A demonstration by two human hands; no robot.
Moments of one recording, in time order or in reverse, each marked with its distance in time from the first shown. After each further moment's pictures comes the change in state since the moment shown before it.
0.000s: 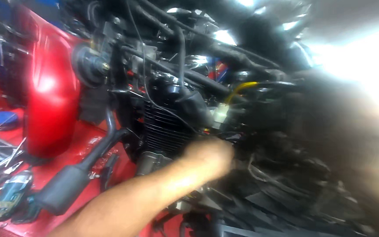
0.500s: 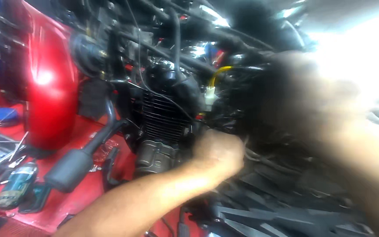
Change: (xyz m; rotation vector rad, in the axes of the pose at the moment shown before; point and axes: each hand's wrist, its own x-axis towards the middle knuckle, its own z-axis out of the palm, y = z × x) left_hand -0.013 0.037 0.014 0.116 0.100 -0.081; right_hand 0.010 -0.014 0.016 0.053 0.073 -0.071
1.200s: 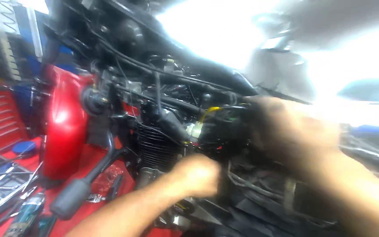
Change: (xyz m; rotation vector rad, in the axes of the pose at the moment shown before) left_hand 0.008 -0.038 -0.015 -0.021 -0.186 0.220; right_hand -0.004 0.003 -0.039 0.077 -0.147 0.161
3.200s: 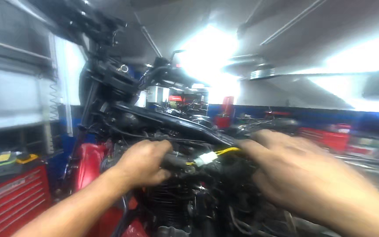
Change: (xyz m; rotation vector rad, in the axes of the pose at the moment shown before) left_hand -0.071 -0.013 -0.184 0.705 0.485 0.170; right_hand 0.000 0.015 -0.055 0.037 -0.169 0.273
